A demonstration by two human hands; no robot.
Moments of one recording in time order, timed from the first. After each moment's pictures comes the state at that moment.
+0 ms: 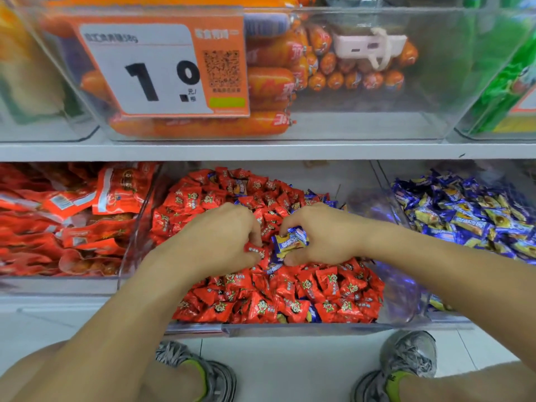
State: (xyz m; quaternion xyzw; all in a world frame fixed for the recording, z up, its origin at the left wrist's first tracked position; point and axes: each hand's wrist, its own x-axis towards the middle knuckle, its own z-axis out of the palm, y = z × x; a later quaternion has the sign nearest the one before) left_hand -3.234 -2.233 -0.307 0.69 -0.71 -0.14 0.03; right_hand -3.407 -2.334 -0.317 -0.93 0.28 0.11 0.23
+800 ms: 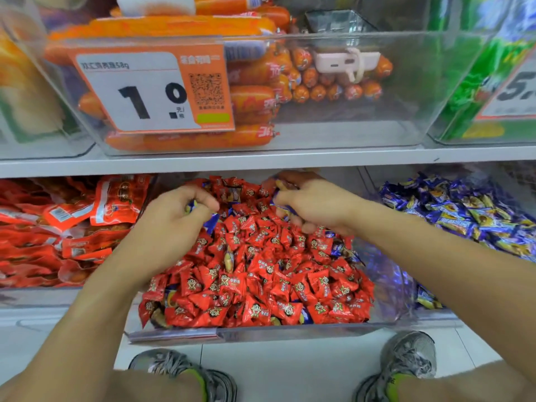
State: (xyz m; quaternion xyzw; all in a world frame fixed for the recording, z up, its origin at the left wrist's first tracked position) left_hand -3.201 -2.212 -0.296 0.75 -0.50 -0.23 0.37; right_hand -3.393 -2.344 -0.289 -0.75 0.42 -0.08 0.50
